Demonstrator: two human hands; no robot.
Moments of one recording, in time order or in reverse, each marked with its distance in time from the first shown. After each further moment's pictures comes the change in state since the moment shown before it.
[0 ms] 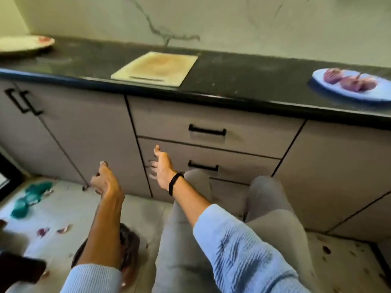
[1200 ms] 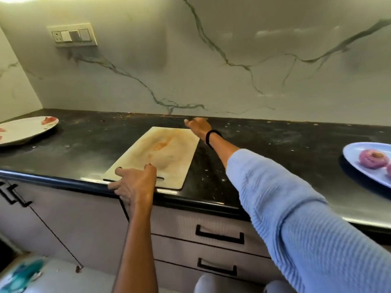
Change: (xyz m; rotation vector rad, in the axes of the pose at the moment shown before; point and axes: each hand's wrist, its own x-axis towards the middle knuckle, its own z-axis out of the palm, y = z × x) left_hand -0.071 0.199 0.243 0.590 -0.115 0.382; right_hand 0.161 -0.430 -0.043 -0.881 0.276 -0.547
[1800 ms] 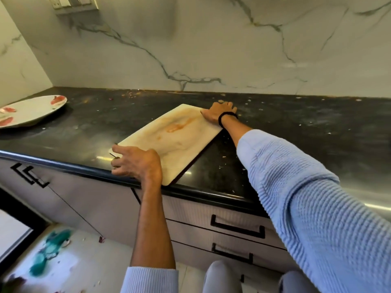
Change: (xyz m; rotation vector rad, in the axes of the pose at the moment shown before) left_hand 0.050 0.007 0.026 -0.006 0.253 0.016; right_hand 0.063 0.037 0.019 -0.677 0.014 0.089
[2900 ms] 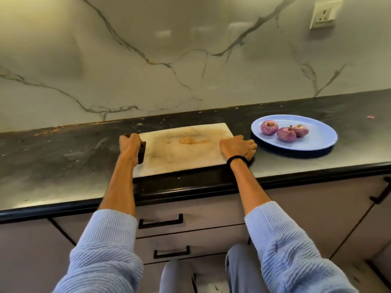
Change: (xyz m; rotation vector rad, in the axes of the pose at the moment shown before) left_hand -0.135 0.090 0.067 -0.318 -0.796 0.135; right_hand -0.250 0.250 -0.088 0.346 0.532 0.713
